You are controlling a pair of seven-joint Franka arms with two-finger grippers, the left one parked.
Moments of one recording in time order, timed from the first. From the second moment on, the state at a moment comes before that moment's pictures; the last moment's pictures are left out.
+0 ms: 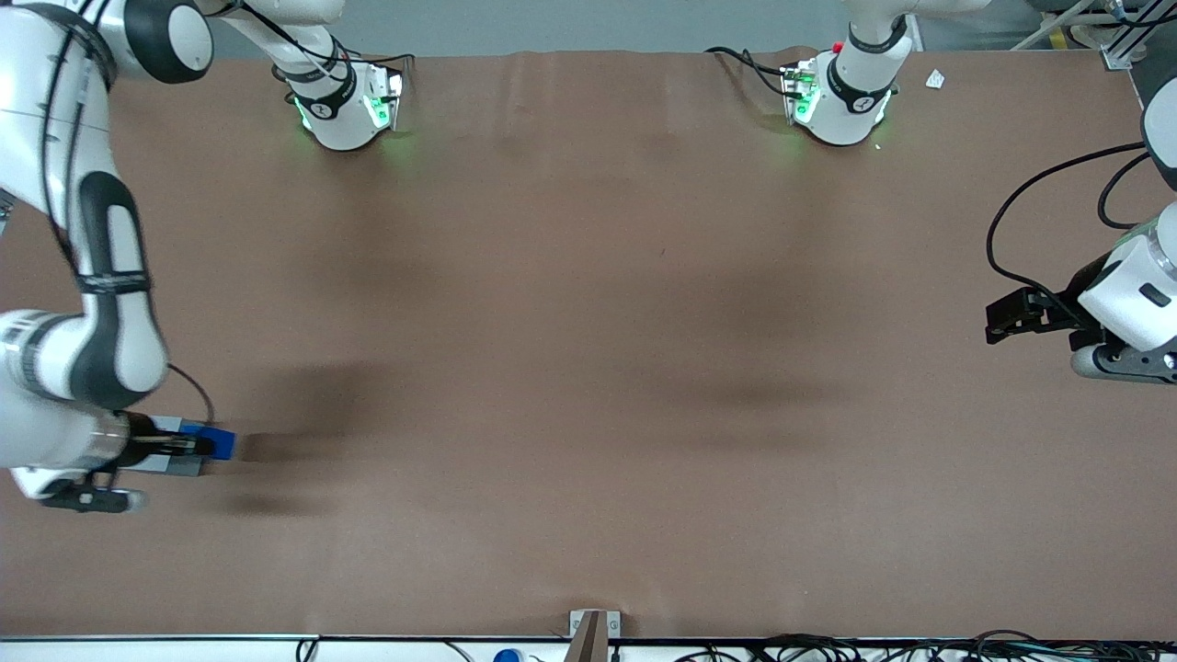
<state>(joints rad) -0.20 0.74 -0.02 -1.23 0.05 1.90 -0.12</state>
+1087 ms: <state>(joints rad) -0.29 0.78 -0.01 -1.19 0.05 1.93 -0.24</state>
